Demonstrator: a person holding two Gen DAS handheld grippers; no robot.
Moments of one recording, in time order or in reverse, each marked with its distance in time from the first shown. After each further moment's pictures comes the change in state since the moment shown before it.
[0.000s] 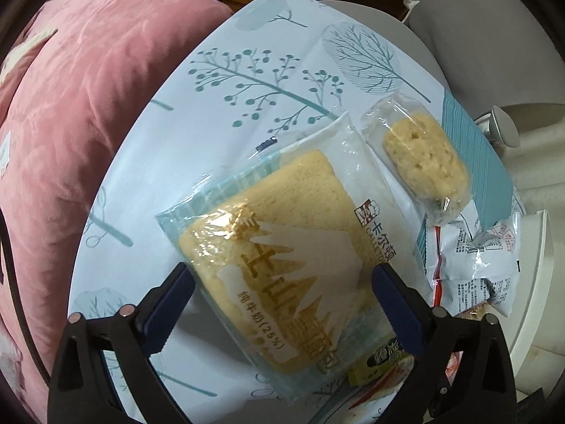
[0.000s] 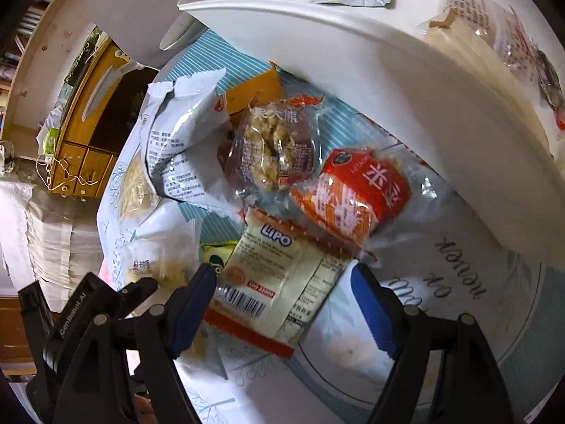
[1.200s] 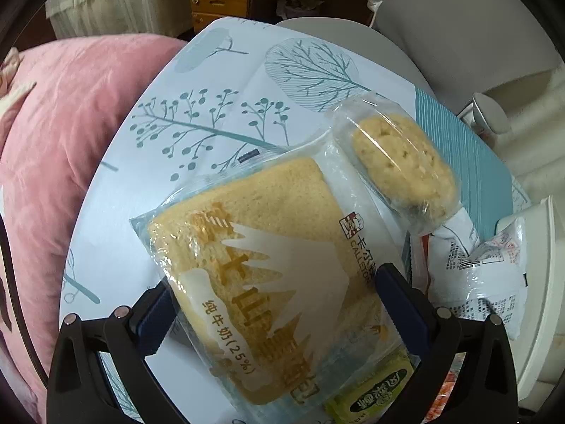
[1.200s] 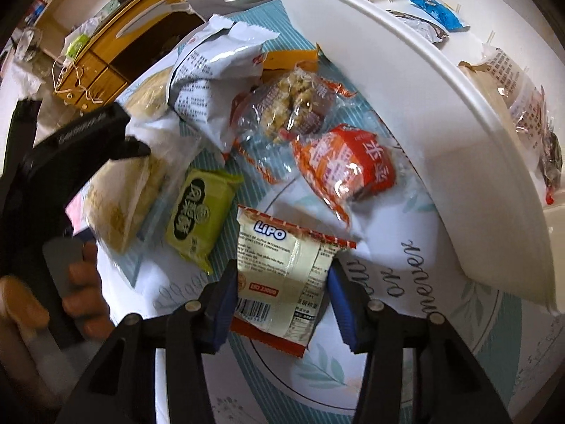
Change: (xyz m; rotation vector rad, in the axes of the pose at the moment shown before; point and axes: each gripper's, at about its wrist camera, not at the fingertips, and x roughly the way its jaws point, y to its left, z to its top) left arm 0.019 -0.060 0.022 0.153 -0.113 0.018; right arm -0.015 -0.013 -0.037 -0.378 0.014 -0.115
